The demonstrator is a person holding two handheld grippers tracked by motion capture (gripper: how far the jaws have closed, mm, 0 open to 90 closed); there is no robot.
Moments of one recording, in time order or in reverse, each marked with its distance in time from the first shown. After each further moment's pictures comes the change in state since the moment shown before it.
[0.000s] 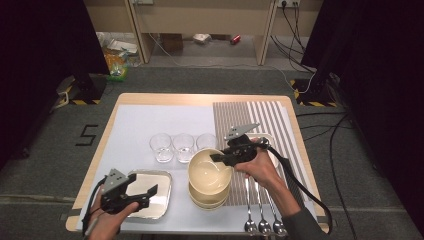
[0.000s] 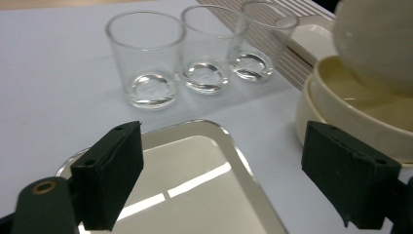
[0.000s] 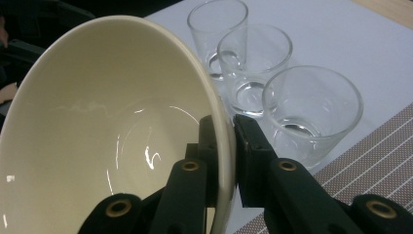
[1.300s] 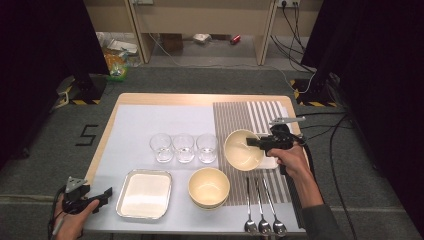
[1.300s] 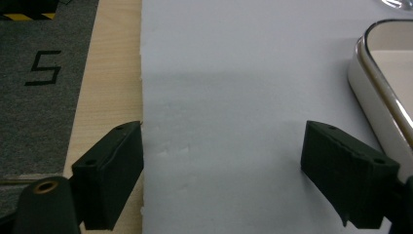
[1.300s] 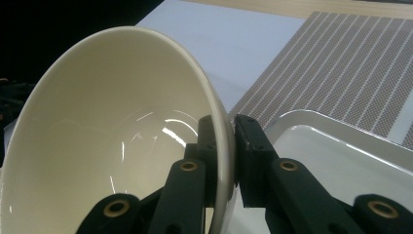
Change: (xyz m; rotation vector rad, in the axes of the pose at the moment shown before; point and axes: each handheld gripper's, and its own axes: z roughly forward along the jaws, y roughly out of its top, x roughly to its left) left arm 0.126 -0.075 0.000 0.147 0.292 -0.146; right arm -0.091 -0.057 -0.054 -0.148 -0.124 0.305
